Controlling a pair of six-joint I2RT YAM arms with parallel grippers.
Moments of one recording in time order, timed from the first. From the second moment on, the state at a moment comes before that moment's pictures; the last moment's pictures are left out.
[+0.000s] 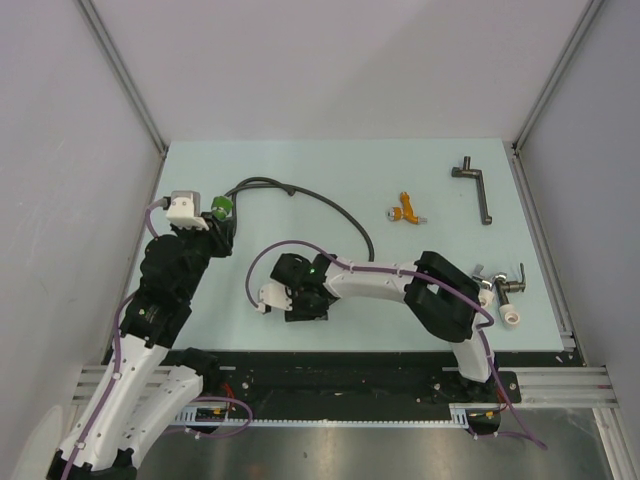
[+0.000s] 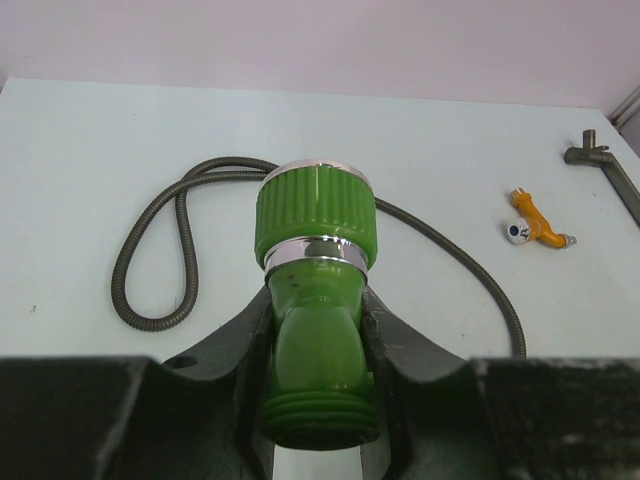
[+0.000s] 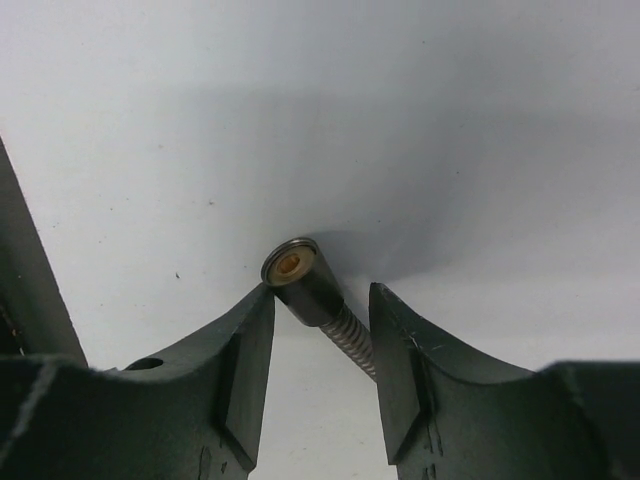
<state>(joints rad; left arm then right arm) -0.35 0.61 0.76 -0.25 -0.16 -0.21 1.14 2.03 1.46 -0.71 -0.05 -0.55</state>
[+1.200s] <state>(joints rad) -0.35 0.63 0.87 -0.24 -0.07 -0.21 0.81 1.43 1.24 -0.10 -0.52 -0.23</state>
